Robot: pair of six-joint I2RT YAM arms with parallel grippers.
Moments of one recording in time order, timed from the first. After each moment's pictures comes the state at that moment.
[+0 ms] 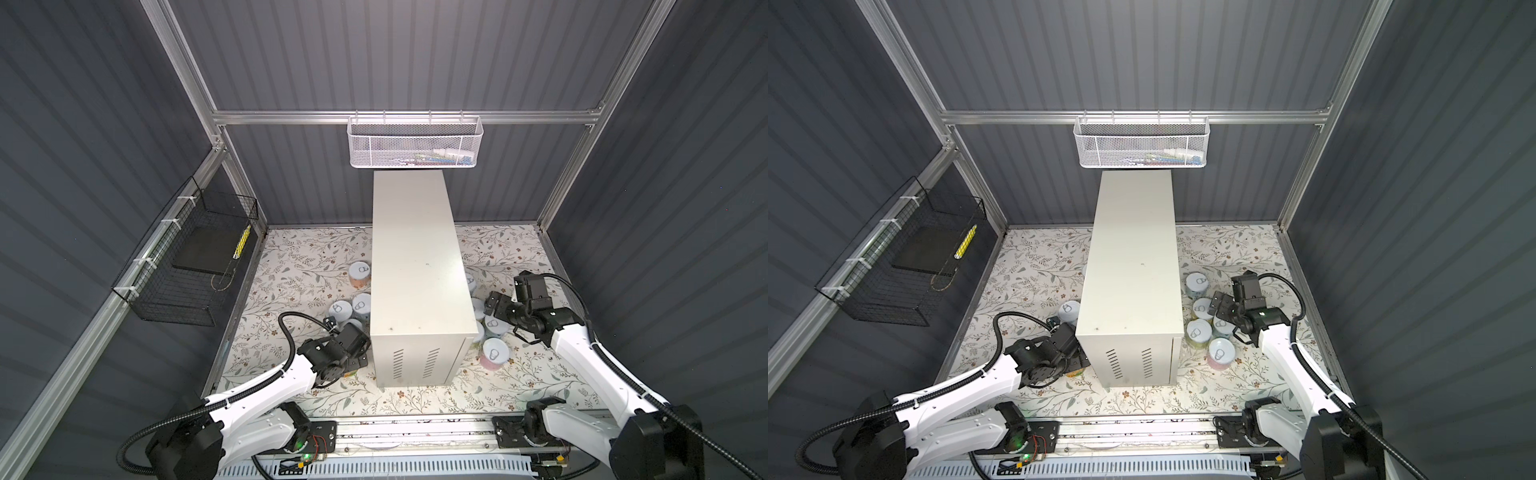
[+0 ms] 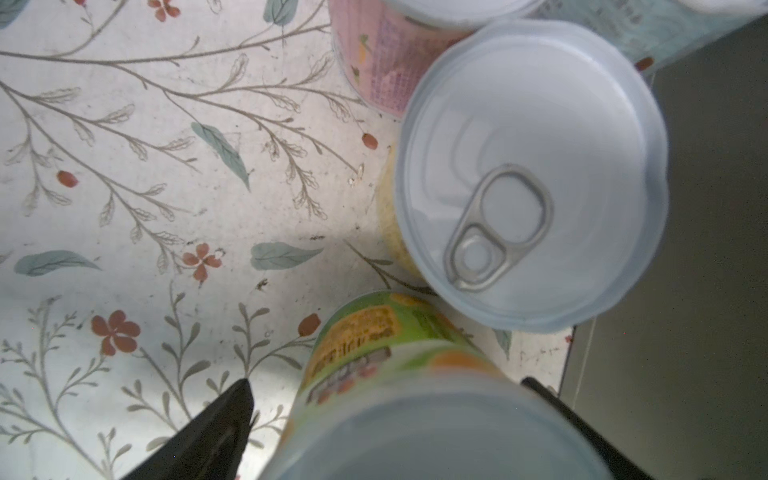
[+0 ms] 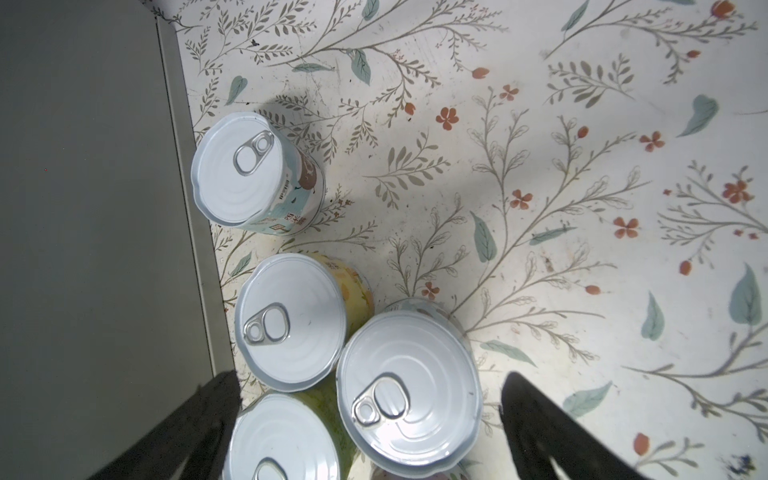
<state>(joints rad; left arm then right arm) -0.80 1.08 0.52 -0.67 -0.31 -0.97 0.18 1.10 0.74 -0.55 0.06 0.51</state>
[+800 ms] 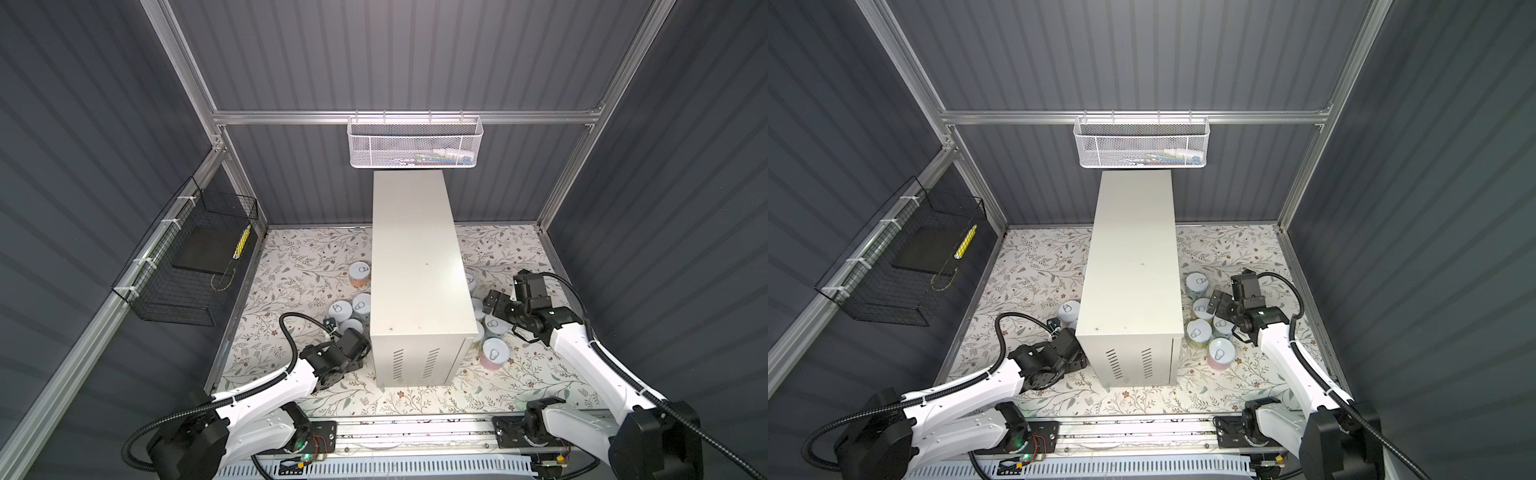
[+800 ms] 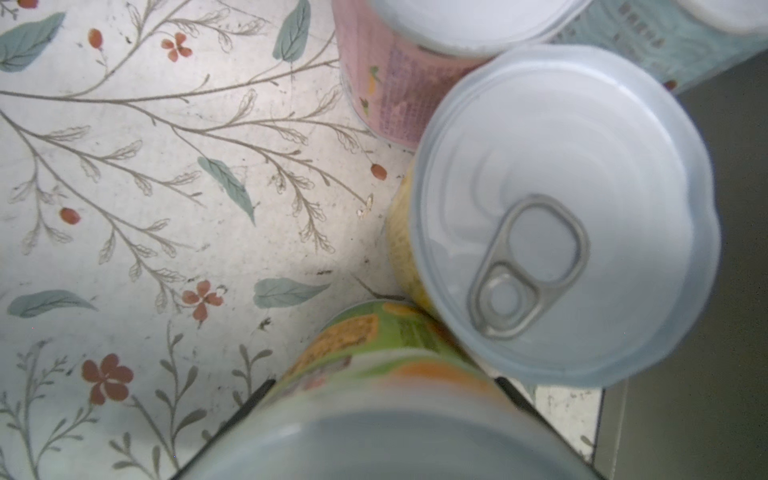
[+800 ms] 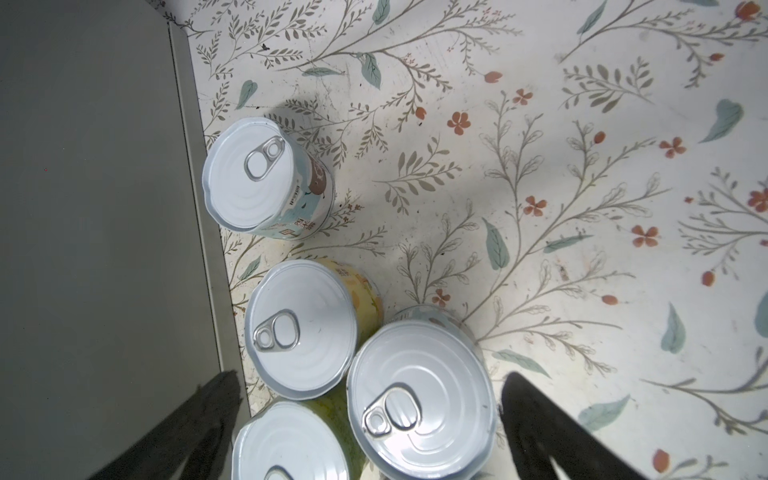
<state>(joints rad) -0.81 1.09 0.47 -0.58 -0.39 -0.94 0.18 1.11 0.74 -0.52 0.04 0.52</state>
